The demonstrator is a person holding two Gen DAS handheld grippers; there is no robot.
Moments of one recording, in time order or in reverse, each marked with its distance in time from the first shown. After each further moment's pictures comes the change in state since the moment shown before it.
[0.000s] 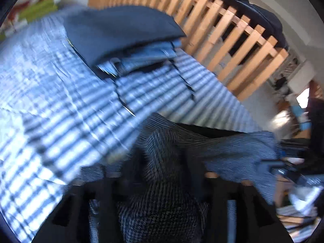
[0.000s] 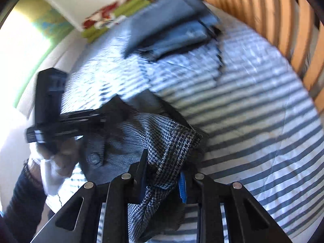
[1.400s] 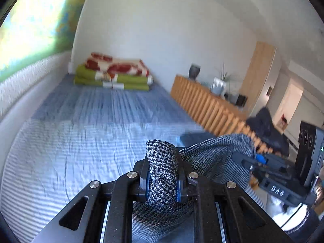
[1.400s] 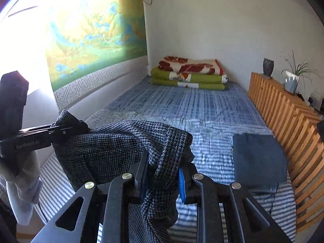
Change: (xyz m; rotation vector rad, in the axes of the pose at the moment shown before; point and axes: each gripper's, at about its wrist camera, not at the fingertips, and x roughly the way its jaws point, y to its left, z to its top) left arm -0.482 0.117 -0.048 -0.257 -0.611 0.316; right arm -0.100 0.391 0.117 -0.436 -0.475 0.024
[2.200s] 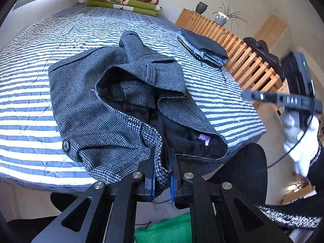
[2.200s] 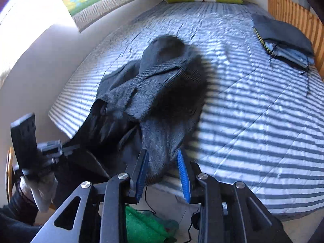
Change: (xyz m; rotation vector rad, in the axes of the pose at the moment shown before) left arm -0.080 -0.025 -0.427 -0.169 0.397 -0.028; right arm -0.051 -0.005 -0.287 0.068 0.541 0.228
